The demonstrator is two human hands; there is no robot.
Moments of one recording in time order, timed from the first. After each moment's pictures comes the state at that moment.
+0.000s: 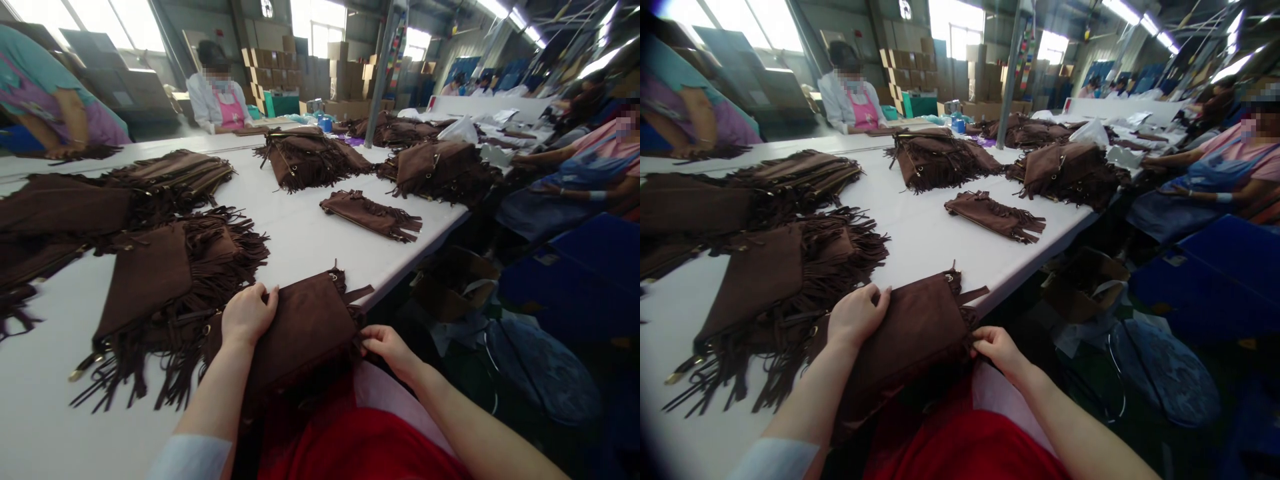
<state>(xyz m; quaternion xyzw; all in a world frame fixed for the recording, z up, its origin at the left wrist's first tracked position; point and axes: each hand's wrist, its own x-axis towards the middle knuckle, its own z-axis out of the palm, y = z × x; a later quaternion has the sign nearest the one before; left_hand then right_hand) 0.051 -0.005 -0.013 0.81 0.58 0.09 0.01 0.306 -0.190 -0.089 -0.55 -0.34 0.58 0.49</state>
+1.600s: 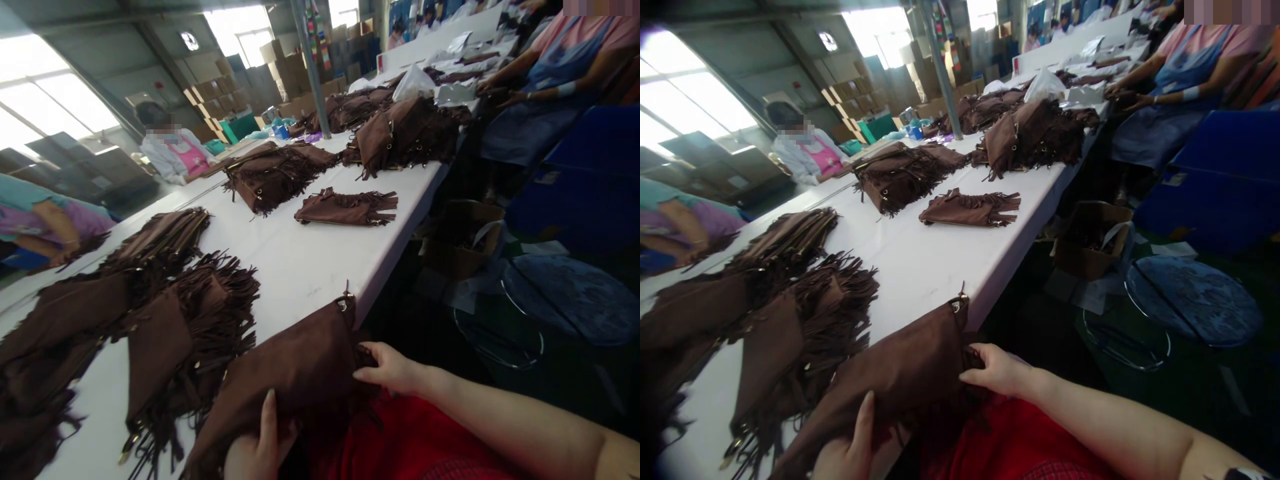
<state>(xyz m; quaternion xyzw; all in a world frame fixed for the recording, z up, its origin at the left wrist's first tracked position) -0.028 -0.123 -0.020 0.62 0.71 0.09 0.34 0.264 -0.211 -0.091 -0.40 -0.34 0.65 0.55</state>
